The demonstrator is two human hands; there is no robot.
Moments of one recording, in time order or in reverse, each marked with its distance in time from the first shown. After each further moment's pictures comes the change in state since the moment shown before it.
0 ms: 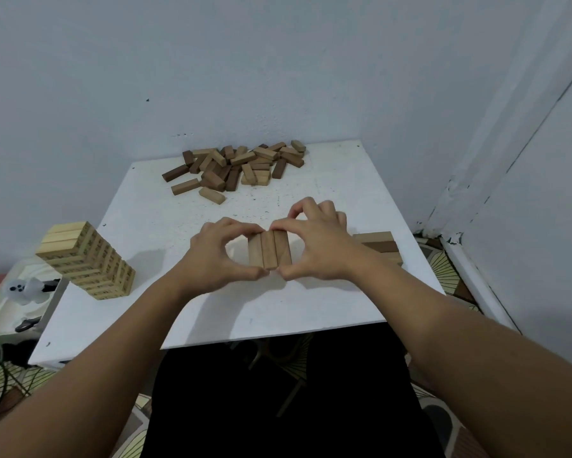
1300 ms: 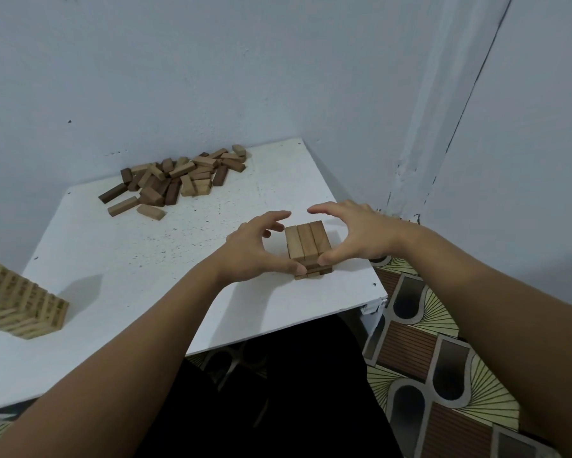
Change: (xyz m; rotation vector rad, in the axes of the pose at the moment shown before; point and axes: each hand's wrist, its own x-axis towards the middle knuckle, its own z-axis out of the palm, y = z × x) left_hand 0.060 0.115 0.088 -0.142 -0.289 -0.049; right_hand -0.080 0.135 -0.074 0.218 -0.218 0.312
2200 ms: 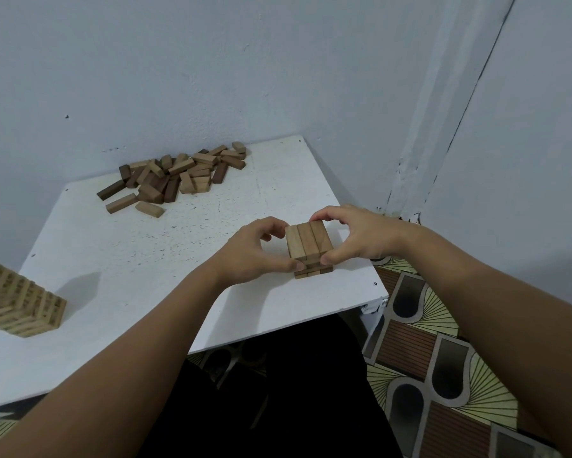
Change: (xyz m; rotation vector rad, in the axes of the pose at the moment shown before) left_hand 0.007 -0.016 0.007 -0.110 0.026 0.034; right_hand 0.012 0.011 0.005 0.142 -0.071 -0.038
